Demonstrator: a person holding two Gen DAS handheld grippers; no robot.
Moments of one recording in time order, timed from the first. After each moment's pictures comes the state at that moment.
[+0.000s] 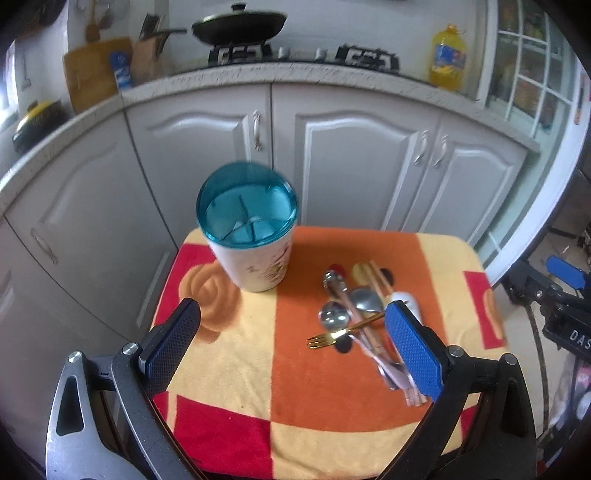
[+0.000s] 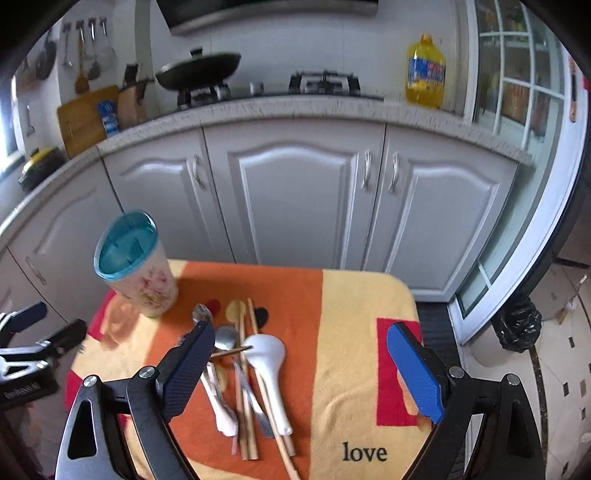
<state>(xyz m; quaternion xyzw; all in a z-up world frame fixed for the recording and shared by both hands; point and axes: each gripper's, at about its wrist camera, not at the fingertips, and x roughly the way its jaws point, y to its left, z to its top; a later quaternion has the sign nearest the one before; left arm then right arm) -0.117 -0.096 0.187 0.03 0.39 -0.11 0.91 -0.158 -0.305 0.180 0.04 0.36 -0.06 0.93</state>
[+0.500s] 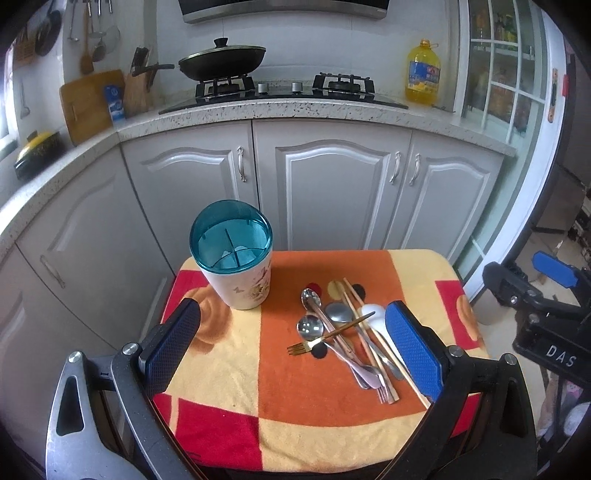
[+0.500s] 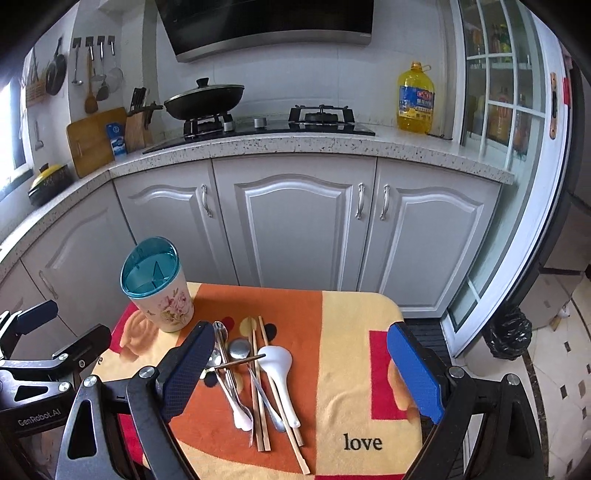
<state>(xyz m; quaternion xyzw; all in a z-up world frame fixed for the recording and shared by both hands) -0.159 -0.123 0.225 0.05 0.35 -0.12 0.93 -0.192 -0.291 0.216 0.03 0.32 -0.07 0.94</state>
